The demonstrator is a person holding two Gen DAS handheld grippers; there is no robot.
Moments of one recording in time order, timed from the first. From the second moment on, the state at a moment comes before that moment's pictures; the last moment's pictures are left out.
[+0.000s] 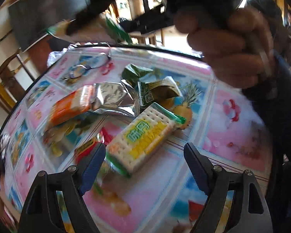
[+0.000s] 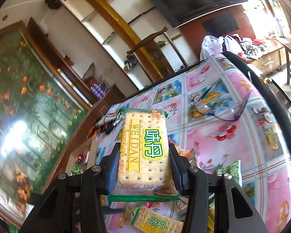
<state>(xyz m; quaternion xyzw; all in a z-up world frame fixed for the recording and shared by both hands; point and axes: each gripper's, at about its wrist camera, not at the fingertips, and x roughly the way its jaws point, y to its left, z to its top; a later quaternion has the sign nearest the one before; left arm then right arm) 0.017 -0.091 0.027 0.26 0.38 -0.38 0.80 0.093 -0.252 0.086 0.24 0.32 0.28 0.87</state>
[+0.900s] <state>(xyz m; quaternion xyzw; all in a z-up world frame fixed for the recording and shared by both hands) 0.010 -0.014 0.033 0.05 0.41 -0.30 0.86 0.096 -0.236 0.079 0.22 0.34 0.26 0.88</state>
